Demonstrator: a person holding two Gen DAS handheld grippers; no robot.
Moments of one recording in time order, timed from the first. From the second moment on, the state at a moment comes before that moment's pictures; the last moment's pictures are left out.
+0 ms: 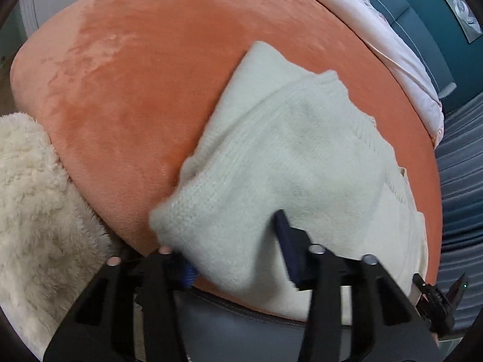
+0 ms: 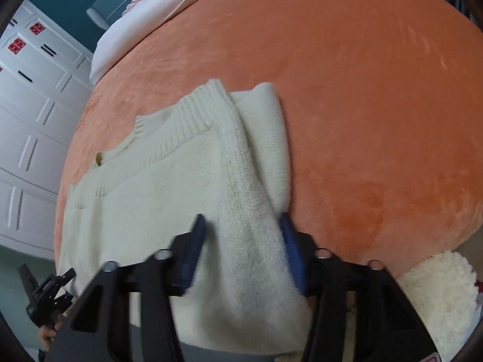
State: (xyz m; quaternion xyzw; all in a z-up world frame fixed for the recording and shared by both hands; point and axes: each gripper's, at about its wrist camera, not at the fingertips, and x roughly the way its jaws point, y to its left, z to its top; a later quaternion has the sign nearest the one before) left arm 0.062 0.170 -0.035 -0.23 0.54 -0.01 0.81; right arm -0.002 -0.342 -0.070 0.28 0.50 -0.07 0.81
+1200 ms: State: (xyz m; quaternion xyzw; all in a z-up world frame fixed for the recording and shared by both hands) left arm 0.027 -0.048 0.132 -0.11 0.41 -0.34 0.84; right arm -0.022 -0.264 -0.015 0.33 0.45 0.11 0.82
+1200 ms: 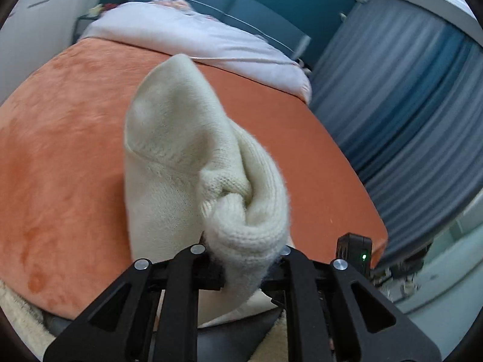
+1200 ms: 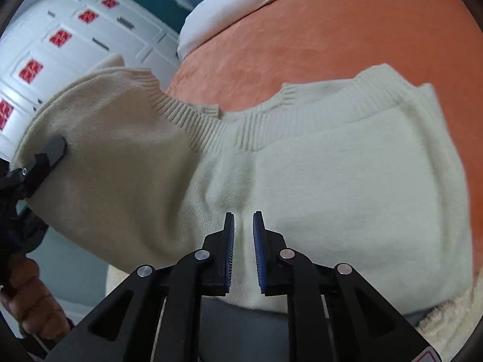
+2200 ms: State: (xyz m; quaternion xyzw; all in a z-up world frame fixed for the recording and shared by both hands) left arm -0.011 -0.048 0.001 0.08 0.52 -0.24 0.82; right arm -0.028 -0.314 0.062 0.34 0.33 0.14 0.87
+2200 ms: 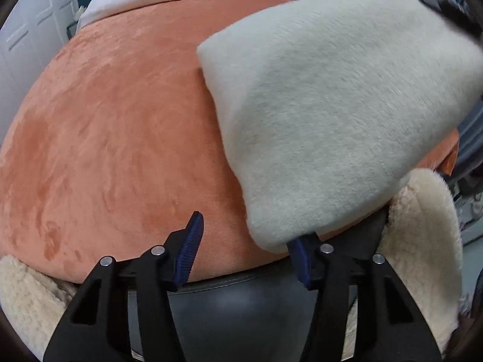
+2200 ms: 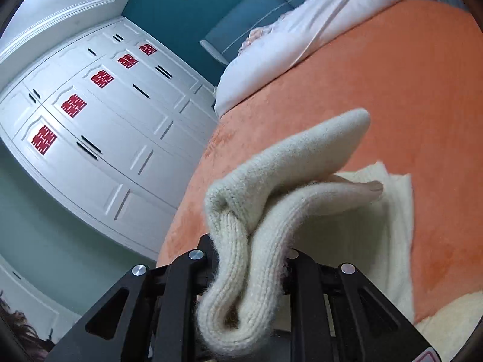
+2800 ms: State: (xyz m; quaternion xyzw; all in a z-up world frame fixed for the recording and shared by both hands) left arm -0.029 -0.025 0.062 0.05 0.45 -0.23 0.86; right arm -0.084 -0.332 0.027 0.25 0.40 -0.05 0.88
